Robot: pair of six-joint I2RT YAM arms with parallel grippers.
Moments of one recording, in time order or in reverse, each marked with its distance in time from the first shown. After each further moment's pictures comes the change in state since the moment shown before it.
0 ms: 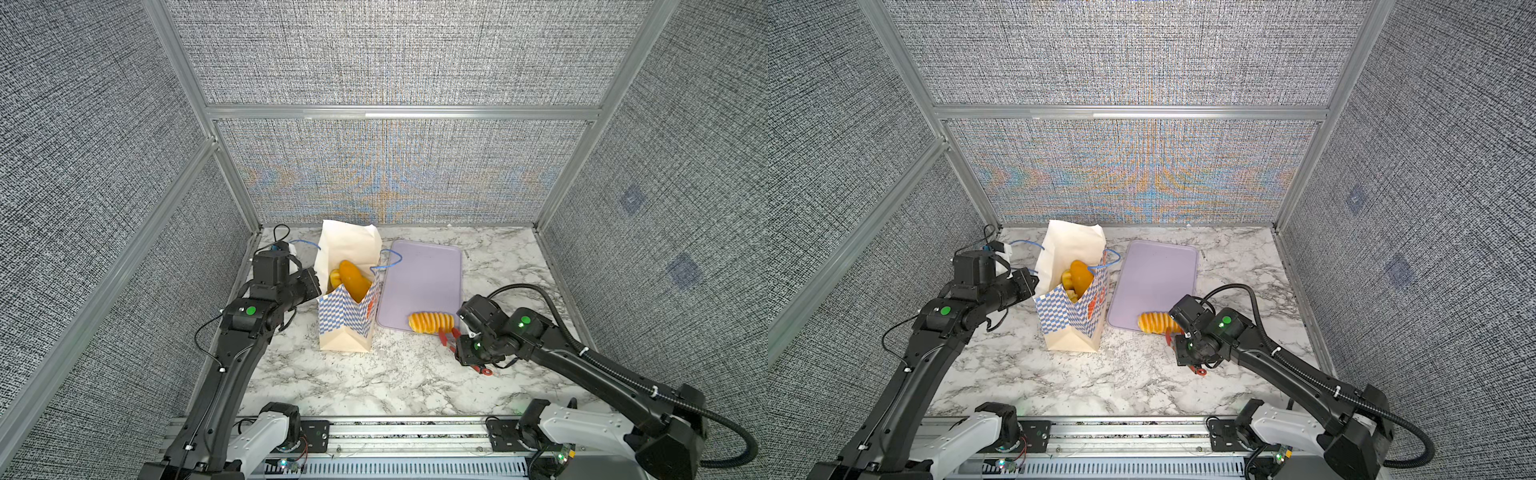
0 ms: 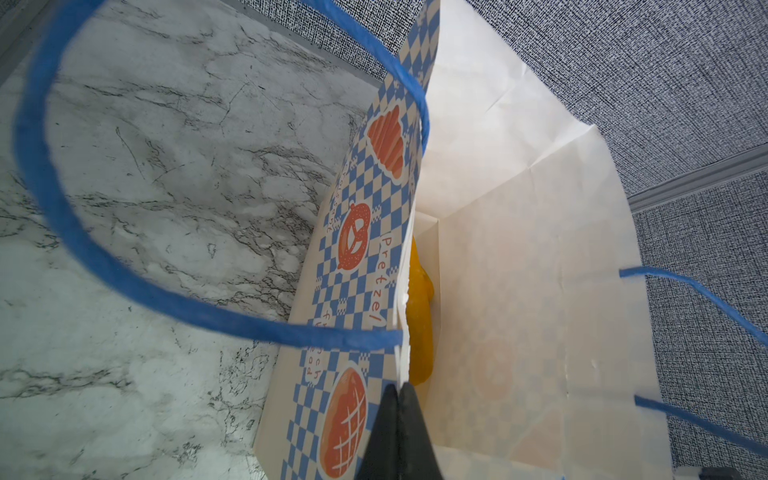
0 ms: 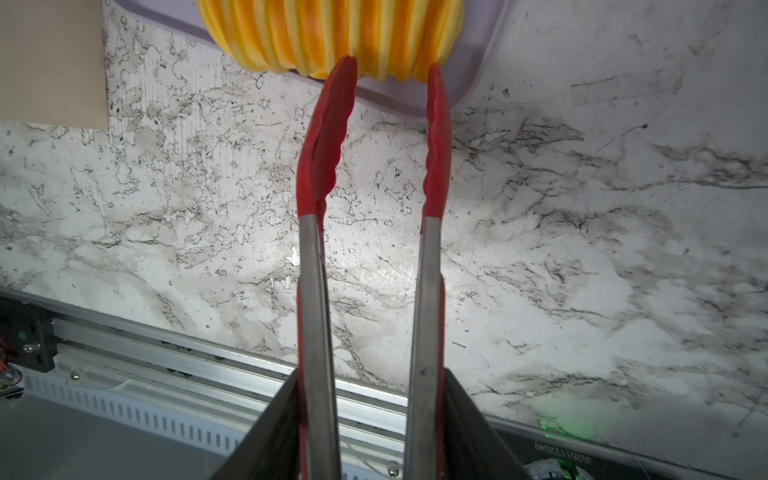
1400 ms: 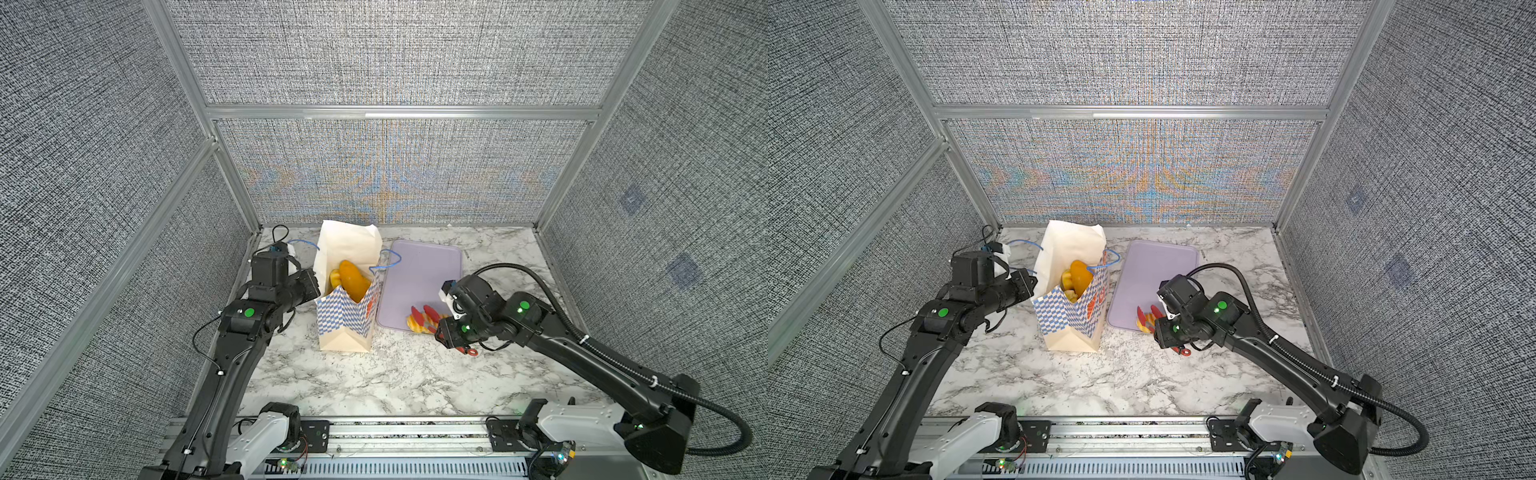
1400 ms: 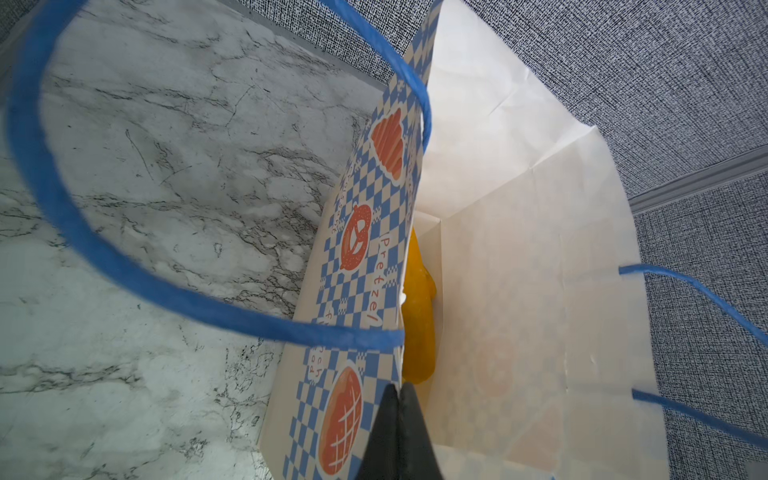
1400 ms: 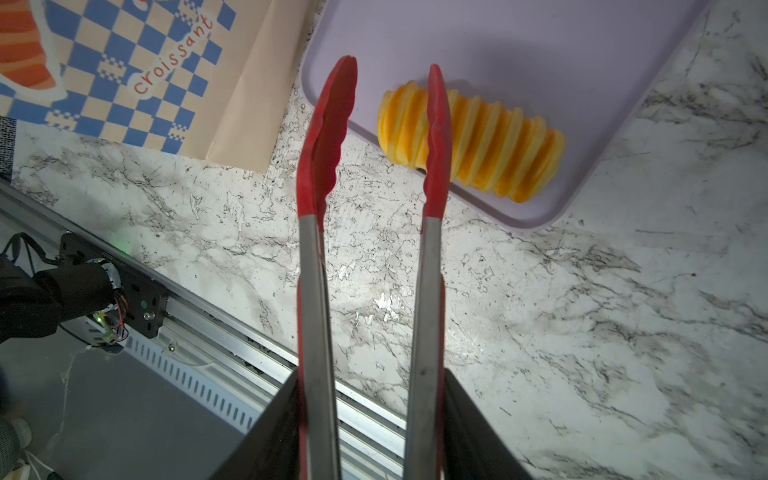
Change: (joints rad) left arm 0.000 -0.015 0.002 -0.014 -0.004 0.004; right arm 0.032 0.067 0.200 0.044 -0.061 -0.111
